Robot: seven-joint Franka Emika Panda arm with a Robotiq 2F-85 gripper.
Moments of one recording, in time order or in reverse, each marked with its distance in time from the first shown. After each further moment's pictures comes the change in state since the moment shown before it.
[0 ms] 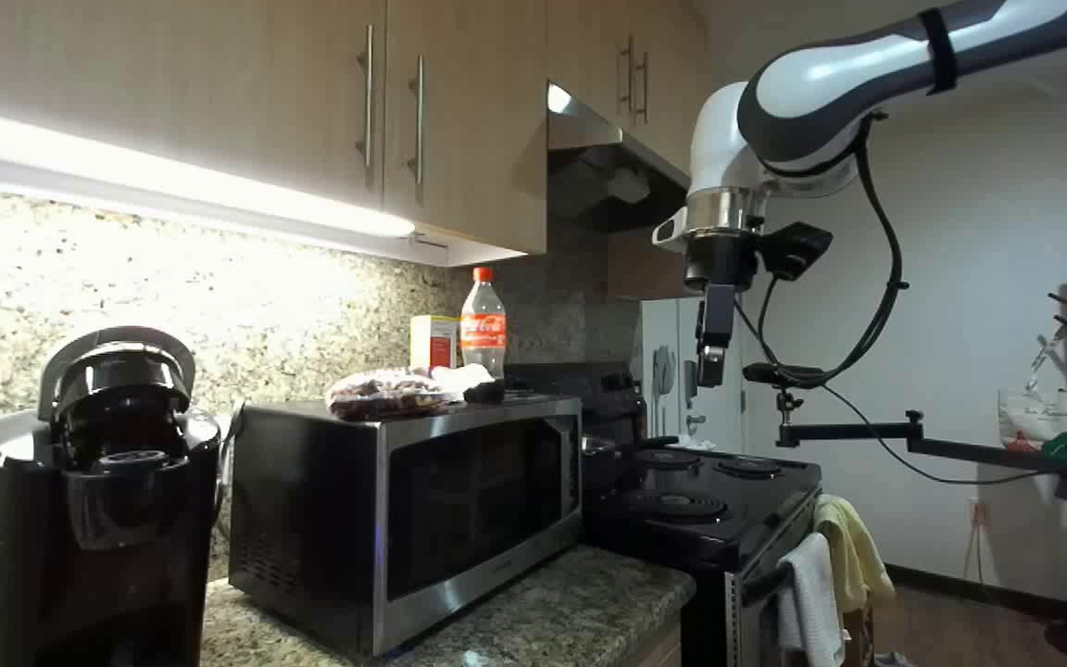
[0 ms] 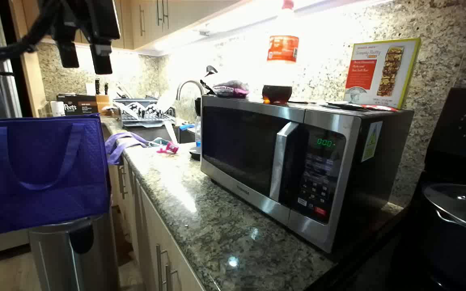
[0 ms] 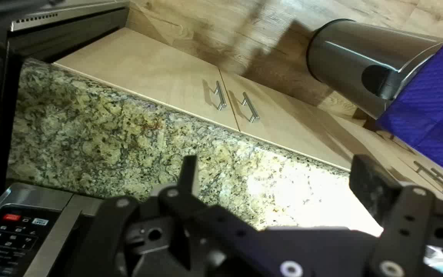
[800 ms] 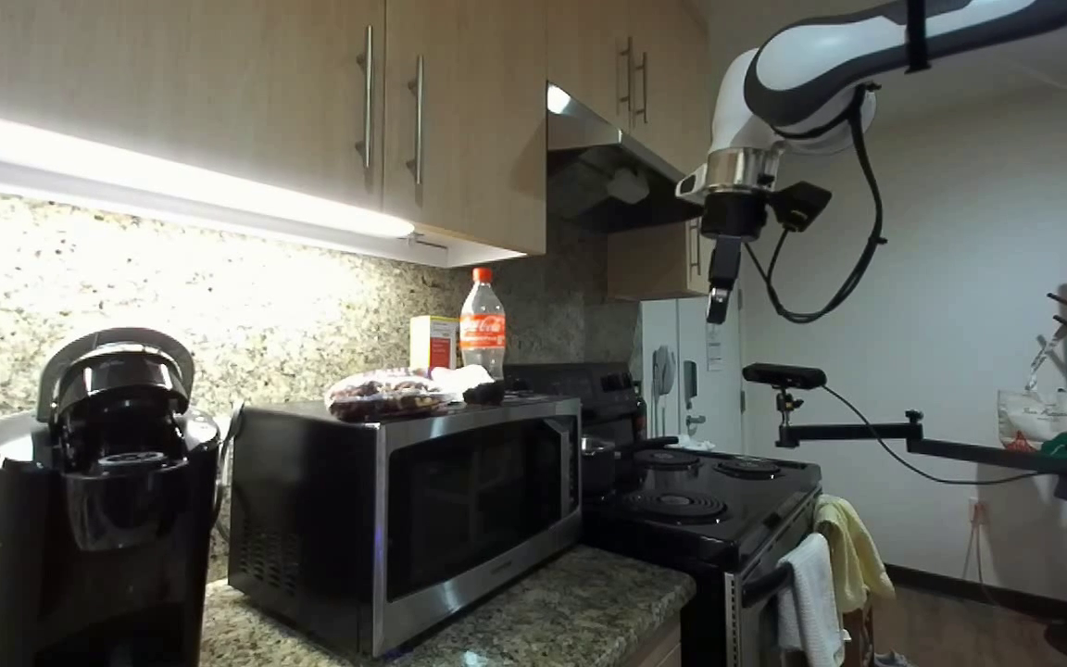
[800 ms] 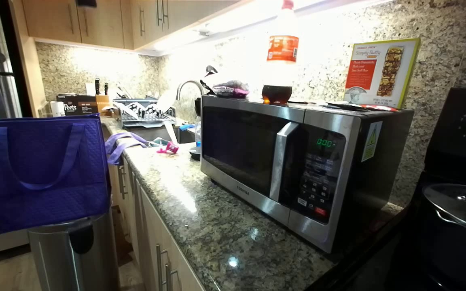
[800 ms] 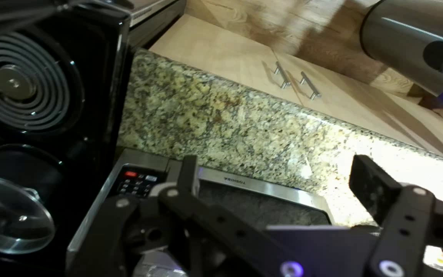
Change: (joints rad) arm -0.079 0.051 -0.079 0.230 -0.090 -0.076 -0.100
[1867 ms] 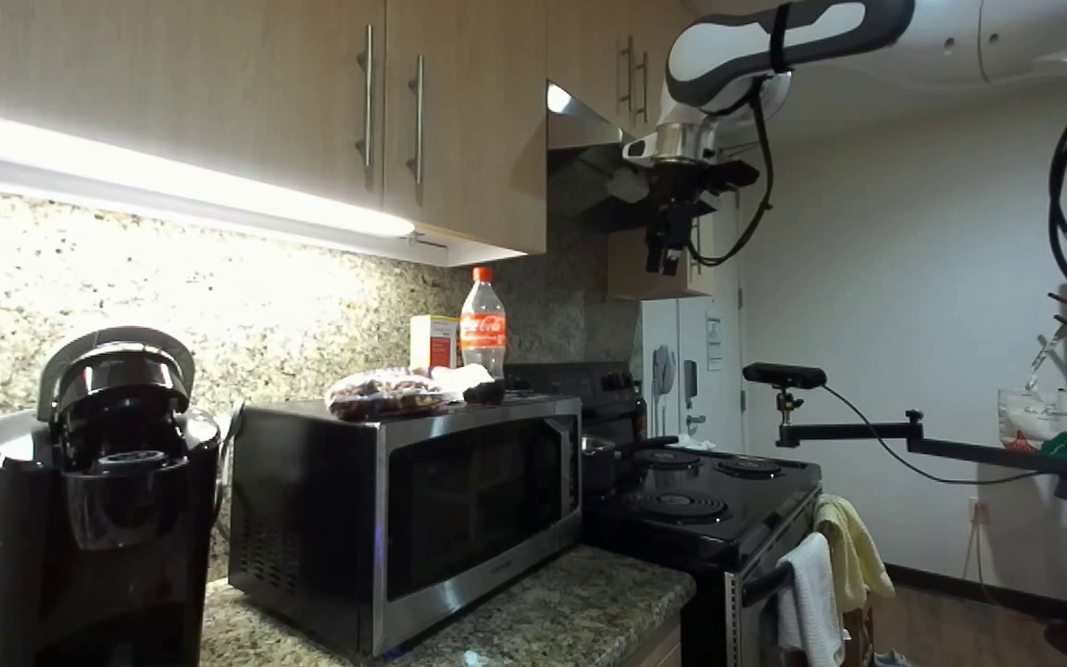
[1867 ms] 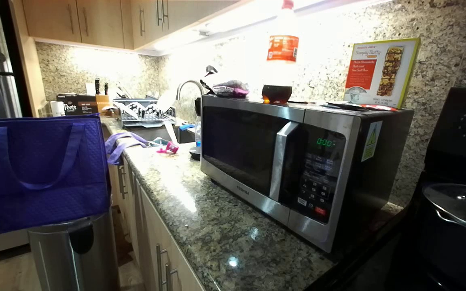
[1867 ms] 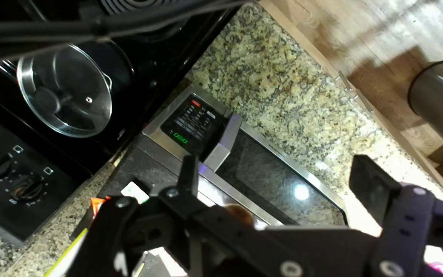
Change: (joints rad) arm -0.038 0.397 -0.070 0.558 0.046 -0.096 -0.503
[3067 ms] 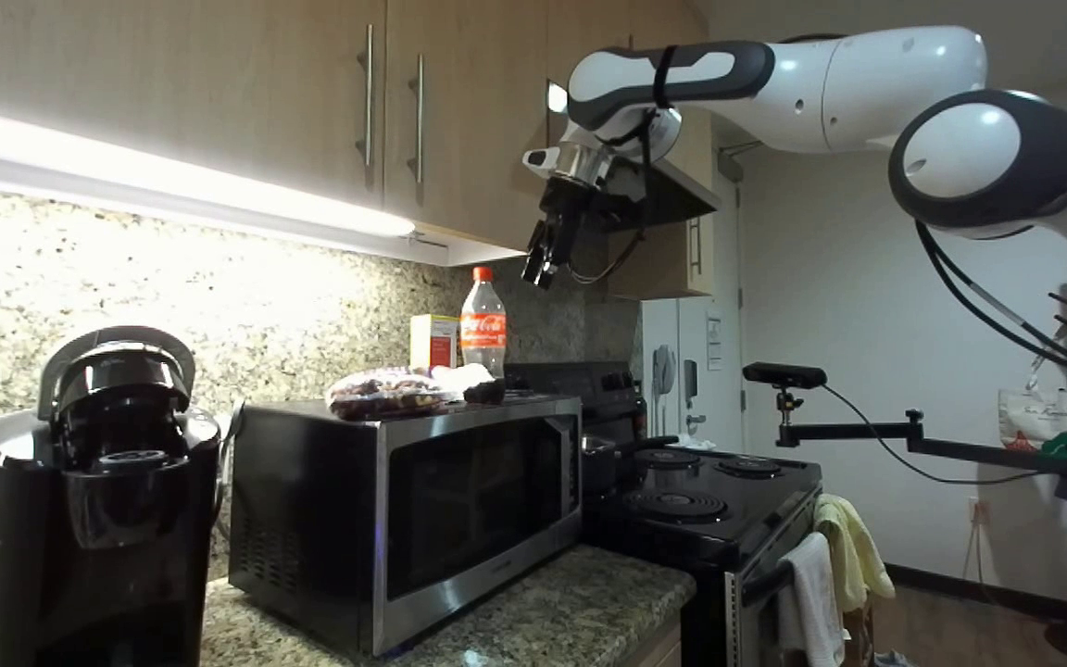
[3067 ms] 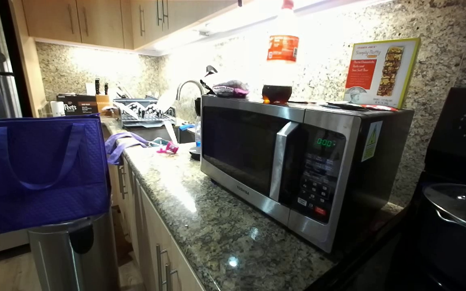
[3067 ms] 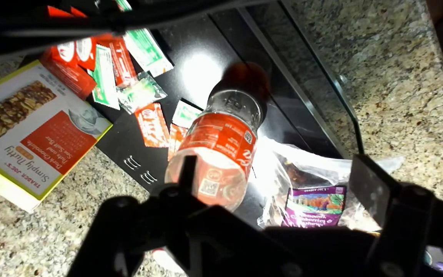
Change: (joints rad) arm -0.094 0.399 0.172 0.422 0.267 0.084 -0.140
